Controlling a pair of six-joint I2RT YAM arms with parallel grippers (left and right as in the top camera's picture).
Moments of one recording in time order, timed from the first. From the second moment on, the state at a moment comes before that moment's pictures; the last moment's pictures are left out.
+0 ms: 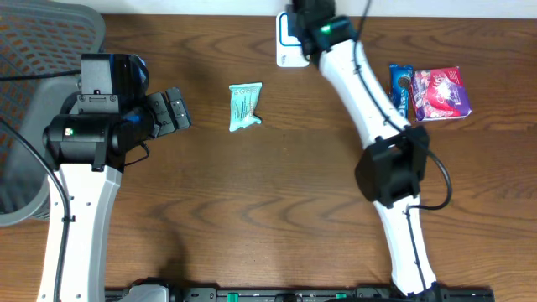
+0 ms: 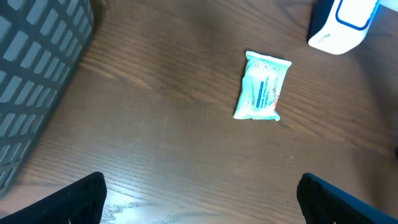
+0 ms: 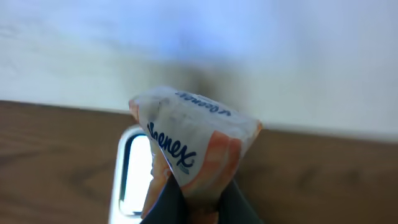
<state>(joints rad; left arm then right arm) -0.02 1.33 1.45 -1.09 0.07 -0.33 0.44 2.45 2.43 -0.59 0.47 0.09</state>
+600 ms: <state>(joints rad) -0.02 1.33 1.45 -1.09 0.07 -0.33 0.50 2.63 2.42 -0.50 0.73 -0.46</state>
